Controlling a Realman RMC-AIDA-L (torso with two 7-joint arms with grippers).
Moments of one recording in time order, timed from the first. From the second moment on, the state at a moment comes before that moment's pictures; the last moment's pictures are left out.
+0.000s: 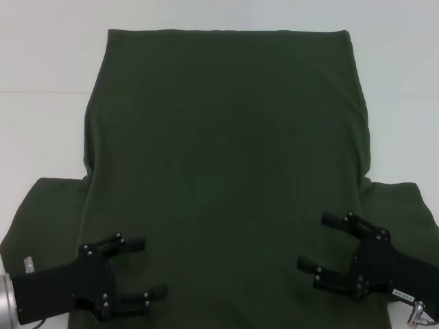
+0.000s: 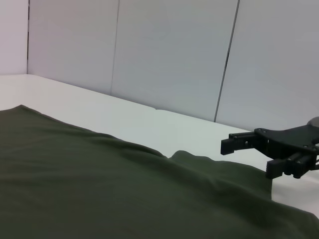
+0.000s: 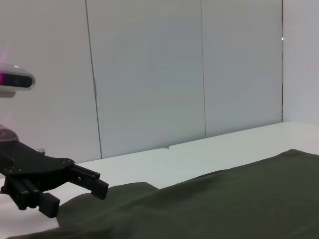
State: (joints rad) left arm -0.33 -2.16 0.48 0.67 2.13 1.68 -1.04; right arm 0.38 2.10 -0.60 -0.24 -1.82 -1.51 0.68
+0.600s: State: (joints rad) left arm -0.32 -2.16 0.48 0.67 2.13 1.68 -1.04; right arm 0.38 2.10 -0.61 -0.24 -1.82 -1.51 0.68
